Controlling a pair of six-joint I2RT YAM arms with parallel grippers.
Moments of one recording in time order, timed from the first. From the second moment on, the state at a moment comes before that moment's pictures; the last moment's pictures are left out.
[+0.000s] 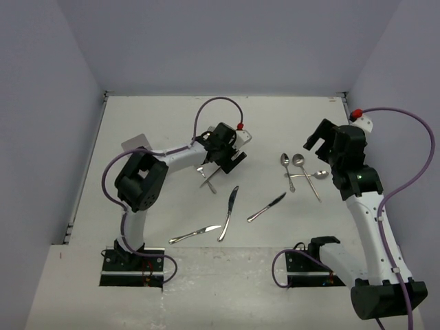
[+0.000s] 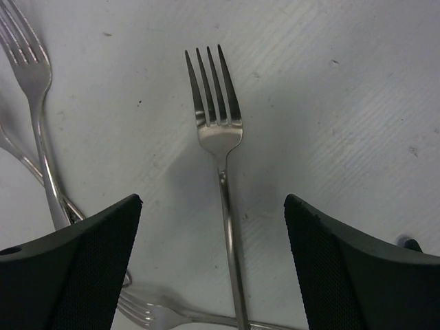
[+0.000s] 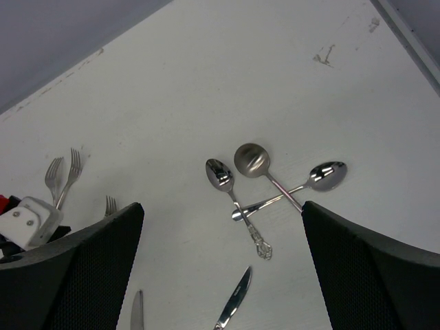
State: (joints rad) left arm -0.70 2.01 1.41 -0.30 -0.03 0.21; right arm 0.09 0.93 1.04 -0.61 0.27 0.51
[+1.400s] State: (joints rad) left arm -0.52 1.29 0.90 0.55 -0.59 0.12; right arm 0.09 0.93 1.00 -0.55 0.23 0.50
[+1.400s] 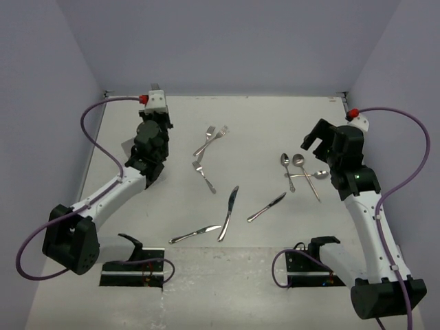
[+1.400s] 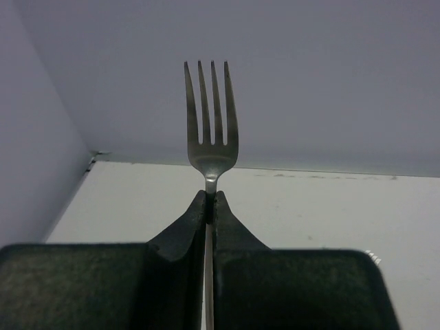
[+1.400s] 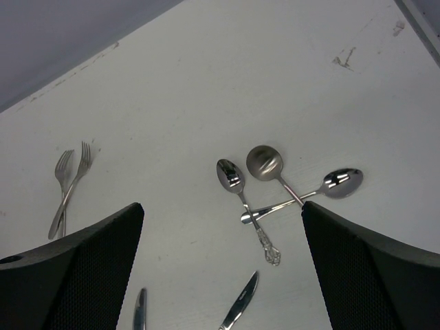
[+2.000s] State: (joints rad) left arm -0.15 1.27 0.64 0.85 -0.43 0.12; right arm 0.09 0.98 1.00 -0.52 0.19 0.45
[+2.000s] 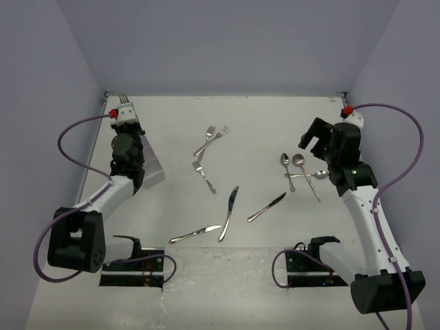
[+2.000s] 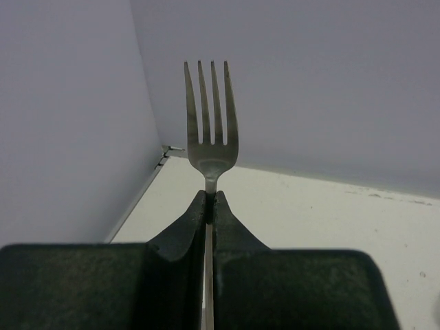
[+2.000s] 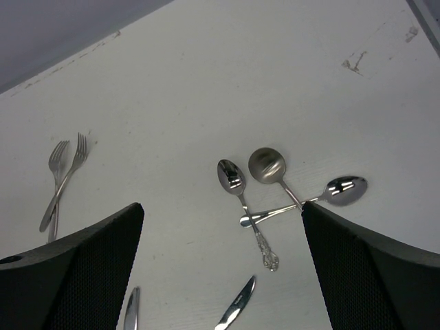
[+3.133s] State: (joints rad) left arm -0.12 1.45 0.68 0.95 -0.31 0.16; right arm 0.09 1.04 0.99 -0.51 0.19 0.44
